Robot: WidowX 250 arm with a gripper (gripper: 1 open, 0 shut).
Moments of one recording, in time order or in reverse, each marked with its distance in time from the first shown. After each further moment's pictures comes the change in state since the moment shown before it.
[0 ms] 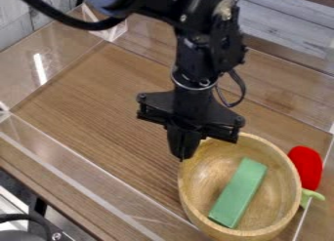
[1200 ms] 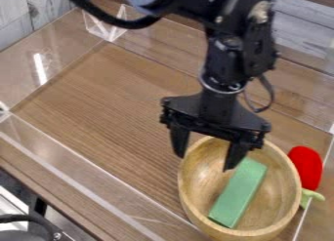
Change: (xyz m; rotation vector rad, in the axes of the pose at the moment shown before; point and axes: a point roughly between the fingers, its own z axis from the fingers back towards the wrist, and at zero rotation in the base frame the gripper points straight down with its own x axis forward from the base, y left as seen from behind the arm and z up) arm -0.009 -0.032 0.002 0.000 0.039 -0.039
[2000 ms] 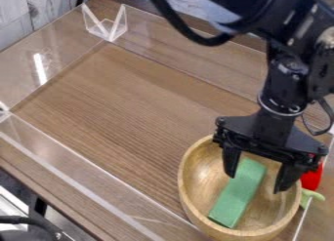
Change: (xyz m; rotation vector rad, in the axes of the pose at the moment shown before) arm 0.008 -0.048 -0.017 -0.063 0.029 -0.063
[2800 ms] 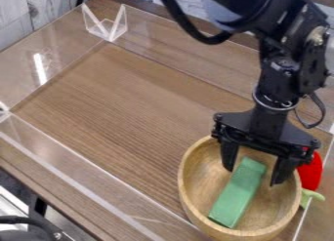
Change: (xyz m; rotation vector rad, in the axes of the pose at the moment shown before) arm 0.014 0.005 -0.008 -0.013 0.001 0.007
